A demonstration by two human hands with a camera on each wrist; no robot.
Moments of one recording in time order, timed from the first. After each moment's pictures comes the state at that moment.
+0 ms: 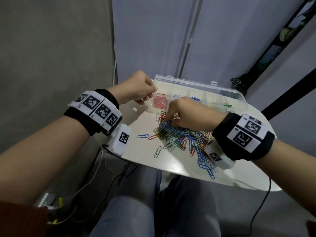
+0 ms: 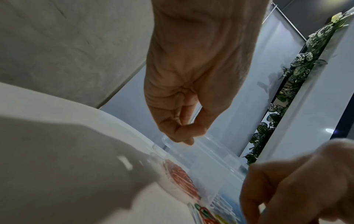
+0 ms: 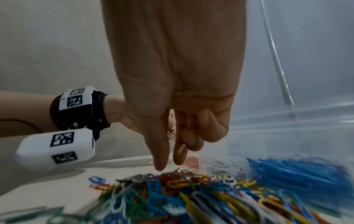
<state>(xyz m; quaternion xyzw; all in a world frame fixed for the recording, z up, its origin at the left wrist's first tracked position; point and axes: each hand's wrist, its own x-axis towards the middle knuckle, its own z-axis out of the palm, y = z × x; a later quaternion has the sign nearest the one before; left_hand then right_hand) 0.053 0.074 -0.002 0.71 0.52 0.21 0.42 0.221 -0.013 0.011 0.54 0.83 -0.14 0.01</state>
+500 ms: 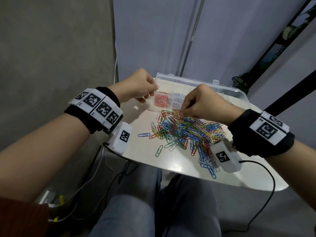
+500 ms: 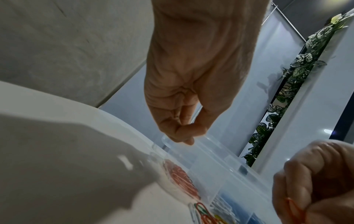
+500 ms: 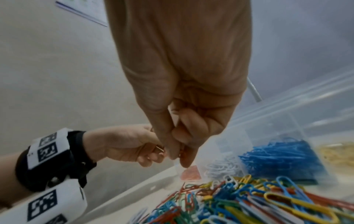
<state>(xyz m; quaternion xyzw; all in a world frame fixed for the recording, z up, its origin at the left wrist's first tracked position) 0.053 0.076 -0.002 0.71 0.52 0.21 0.42 0.247 -0.010 0.022 0.63 0.71 -0.26 -0.17</state>
